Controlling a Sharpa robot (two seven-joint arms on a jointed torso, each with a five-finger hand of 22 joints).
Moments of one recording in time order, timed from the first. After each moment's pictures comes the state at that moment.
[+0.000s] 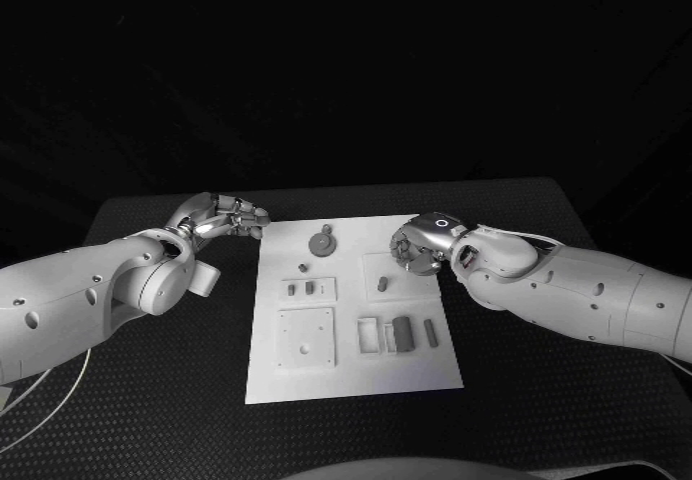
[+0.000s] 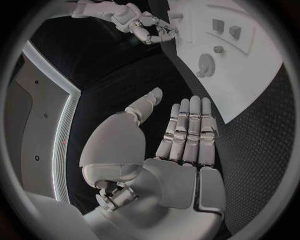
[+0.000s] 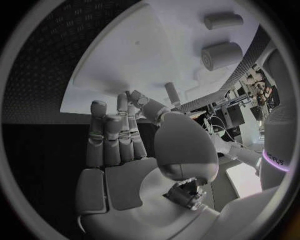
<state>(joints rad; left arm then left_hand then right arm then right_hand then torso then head) 1.24 -0.82 -0.12 1.30 -0.36 -0.27 0.26 1.08 -0.12 0.52 -0.28 0.10 0.88 0.18 0.29 0.49 1.13 0.14 0.07 0.24 0.88 0.11 0.66 0.32 0.04 0.92 0.01 0.06 0.89 1.14 -0.73 -0.08 1.28 -1.76 -0.35 -0.04 1.15 -0.06 0.68 -0.29 0.05 1.03 0.11 0.29 0.60 1.25 0.04 0.22 0.38 1.20 -0.06 1.33 0.70 0.25 1.12 0.01 0.79 1.31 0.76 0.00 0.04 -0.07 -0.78</state>
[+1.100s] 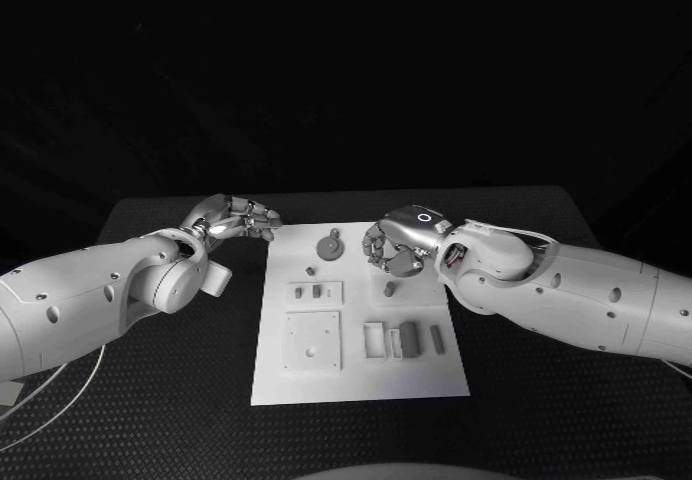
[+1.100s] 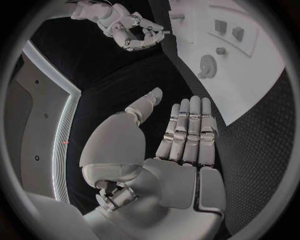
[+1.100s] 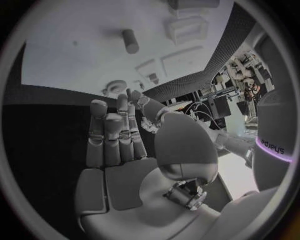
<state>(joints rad) 1.24 -0.81 -0.12 1.29 -0.36 -0.27 0.25 1.08 -0.12 0.52 -0.28 0.10 0.88 0.18 0.29 0.49 1.12 0.14 0.07 0.24 0.88 0.11 0.65 0.33 0.04 0.92 0.01 0.06 0.88 1.18 -0.72 -0.05 1.47 -1.76 -0.34 -0.05 1.15 -0.06 0.68 -0.29 0.05 1.03 0.11 0.29 0.61 1.26 0.04 0.22 0.37 1.21 -0.06 1.33 0.70 0.25 1.13 0.01 0.79 1.31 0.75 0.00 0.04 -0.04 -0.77</state>
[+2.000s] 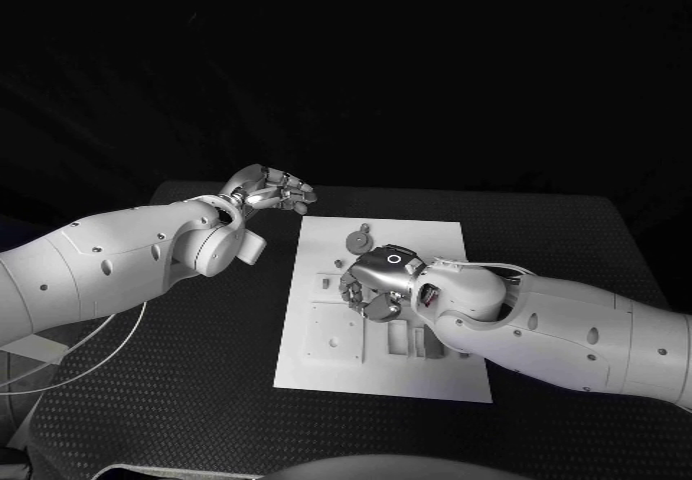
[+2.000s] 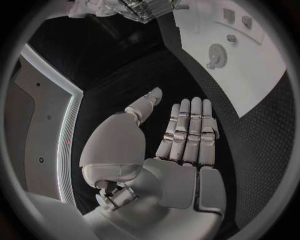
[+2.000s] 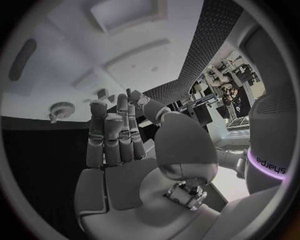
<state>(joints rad) 1.29 -0.79 -0.12 1.28 -0.36 -0.29 0.25 1.08 -0.12 0.51 -0.28 0.10 0.87 0.18 0.29 0.49 1.12 0.14 0.07 0.23 0.86 0.13 0.60 0.35 0.04 0.89 0.03 0.06 0.85 1.17 -0.56 -0.15 1.49 -1.79 -0.25 -0.06 1.15 -0.06 0.68 -0.29 0.05 1.03 0.11 0.29 0.60 1.26 0.04 0.22 0.37 1.21 -0.06 1.32 0.70 0.25 1.13 0.01 0.79 1.31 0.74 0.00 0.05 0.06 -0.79</state>
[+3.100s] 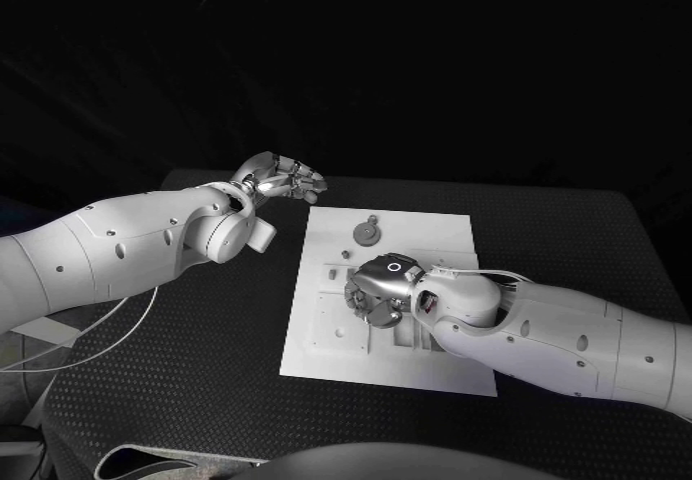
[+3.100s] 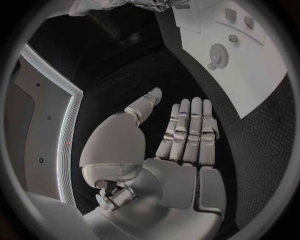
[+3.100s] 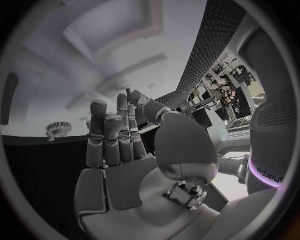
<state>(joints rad) 1.29 -0.78 -0.12 1.28 -0.36 -0.29 0.24 1.08 -0.13 0.51 -0.28 0.10 0.87 0.18 0.29 0.49 1.12 0.15 0.07 0.23 0.86 0.14 0.60 0.36 0.04 0.88 0.03 0.06 0.84 1.12 -0.52 -0.17 1.43 -1.81 -0.22 -0.06 1.15 -0.06 0.68 -0.29 0.05 1.03 0.11 0.29 0.61 1.26 0.04 0.22 0.37 1.20 -0.07 1.32 0.70 0.25 1.13 0.01 0.79 1.31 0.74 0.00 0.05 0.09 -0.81</state>
